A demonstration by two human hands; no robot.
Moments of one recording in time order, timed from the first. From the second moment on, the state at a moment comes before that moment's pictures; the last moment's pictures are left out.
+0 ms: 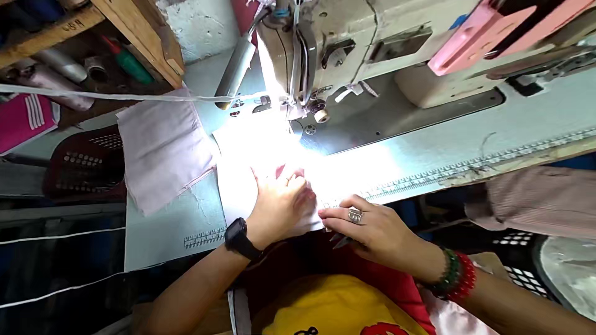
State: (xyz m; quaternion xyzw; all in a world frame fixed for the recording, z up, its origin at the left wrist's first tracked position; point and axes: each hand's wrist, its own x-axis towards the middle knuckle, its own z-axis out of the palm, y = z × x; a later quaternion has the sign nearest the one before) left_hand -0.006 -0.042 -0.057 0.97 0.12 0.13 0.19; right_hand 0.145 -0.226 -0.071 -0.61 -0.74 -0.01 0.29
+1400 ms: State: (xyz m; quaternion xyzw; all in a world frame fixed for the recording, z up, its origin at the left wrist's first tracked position) left_hand 0.028 0.053 -0.048 0.96 0.10 0.22 0.11; right_hand 0.198 -0.097 -0.063 -0.70 -0.67 -0.04 0.23
